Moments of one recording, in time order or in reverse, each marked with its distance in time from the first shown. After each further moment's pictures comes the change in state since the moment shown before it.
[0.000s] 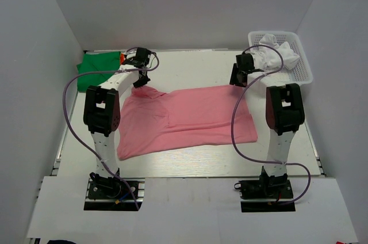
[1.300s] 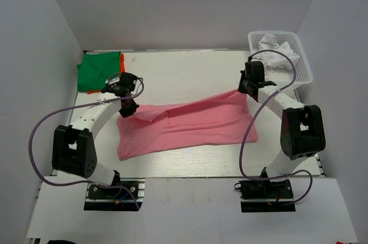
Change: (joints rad) left arm 0.000 -0.552 -0.533 -0.144 0.077 -0.179; right arm 0.003 -0.349 -0.305 0.067 -0.073 -0.027
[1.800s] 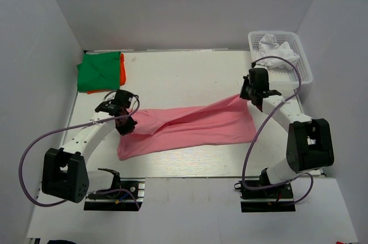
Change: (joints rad) left arm 0.000 -0.255 -0.284 -0.014 0.124 -0.053; right arm 0.000 -0.158 -0.150 0.037 -0.034 0.019
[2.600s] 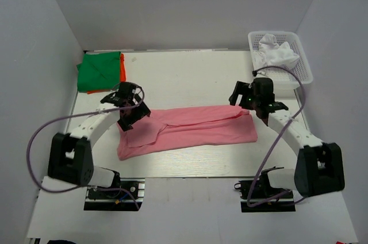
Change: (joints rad) left arm -0.002 0.042 0.050 0.114 0.115 -0.001; right arm 0.013 -0.304 -0.196 -0.035 -0.150 0.082
